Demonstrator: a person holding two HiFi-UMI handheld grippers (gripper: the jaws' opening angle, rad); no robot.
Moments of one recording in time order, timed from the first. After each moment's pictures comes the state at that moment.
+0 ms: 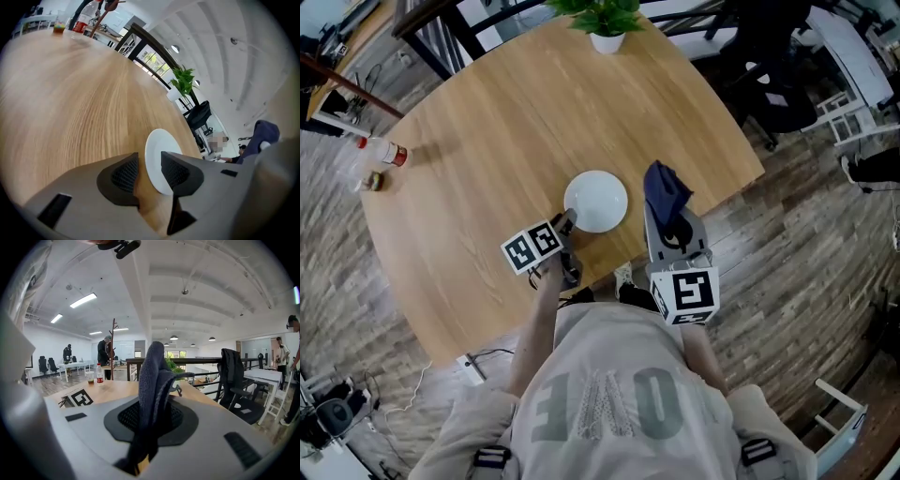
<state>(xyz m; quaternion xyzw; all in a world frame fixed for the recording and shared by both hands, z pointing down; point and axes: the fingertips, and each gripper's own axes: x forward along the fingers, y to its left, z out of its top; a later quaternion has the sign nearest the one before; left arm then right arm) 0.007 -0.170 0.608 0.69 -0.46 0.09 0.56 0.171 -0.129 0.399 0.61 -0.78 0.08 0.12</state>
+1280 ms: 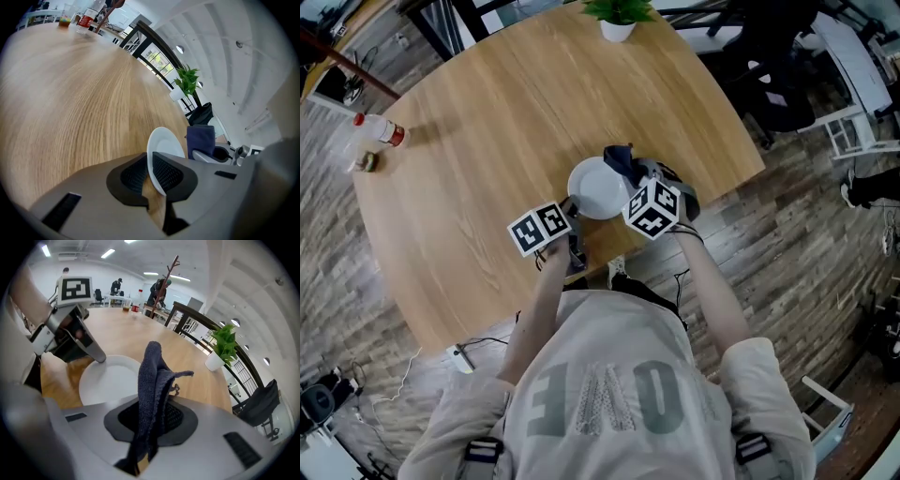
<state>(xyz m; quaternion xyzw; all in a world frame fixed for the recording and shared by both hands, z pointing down) 0.014 -0.171 0.616 0.67 -0.46 0.09 0.57 0.147 -0.203 0.578 0.37 -0.78 0.00 0.50</state>
